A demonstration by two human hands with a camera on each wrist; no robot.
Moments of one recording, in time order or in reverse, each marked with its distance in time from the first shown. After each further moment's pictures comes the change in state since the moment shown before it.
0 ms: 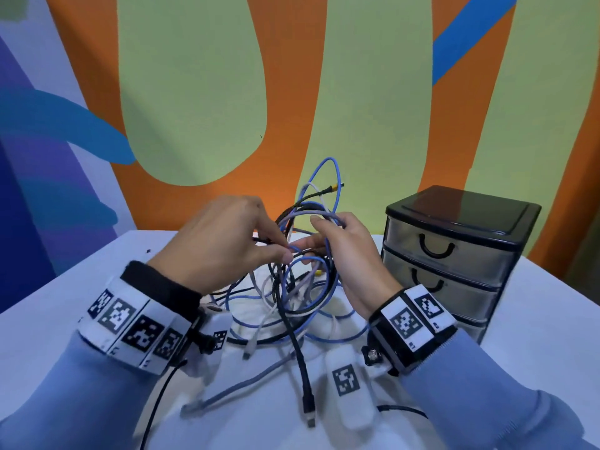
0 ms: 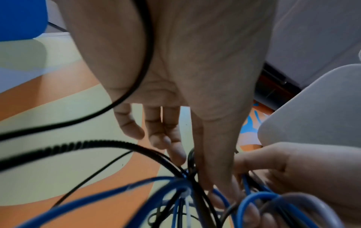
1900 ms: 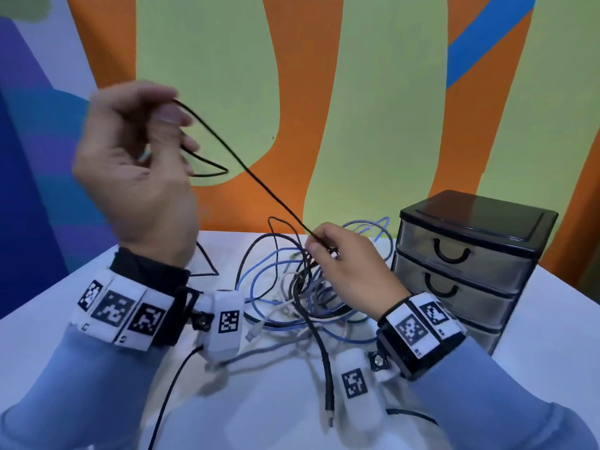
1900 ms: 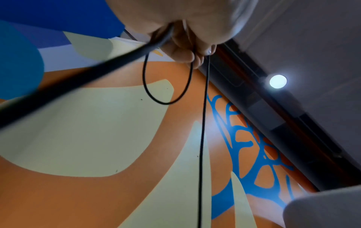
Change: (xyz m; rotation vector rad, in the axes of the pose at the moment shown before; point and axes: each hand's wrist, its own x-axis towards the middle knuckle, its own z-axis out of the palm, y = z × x) left_hand 0.000 -0.016 -0.033 -0.633 1.170 0.065; right_hand 0.007 0.019 -0.007 -0.841 -0.119 -0.417
